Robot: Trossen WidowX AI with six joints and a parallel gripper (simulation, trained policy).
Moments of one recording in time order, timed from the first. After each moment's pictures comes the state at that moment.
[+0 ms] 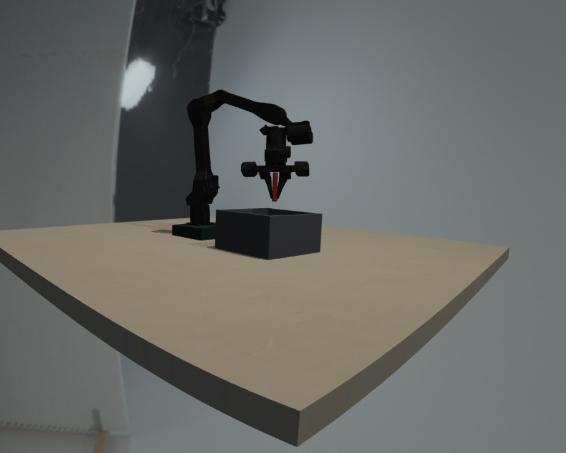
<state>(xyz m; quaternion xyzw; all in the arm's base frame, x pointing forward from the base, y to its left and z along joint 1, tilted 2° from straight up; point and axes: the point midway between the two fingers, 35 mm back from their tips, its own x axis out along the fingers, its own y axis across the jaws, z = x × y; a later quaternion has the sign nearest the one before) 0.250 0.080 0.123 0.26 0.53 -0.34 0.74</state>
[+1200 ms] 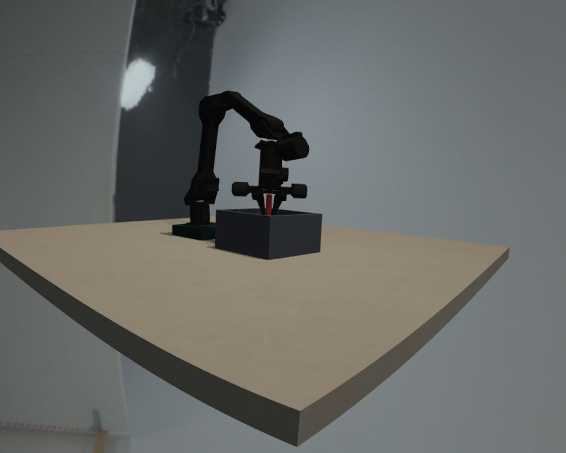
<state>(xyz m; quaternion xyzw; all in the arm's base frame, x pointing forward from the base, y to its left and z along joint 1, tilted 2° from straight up) 0.321 -0.011 0.068 0.24 0.57 -0.31 0.72</state>
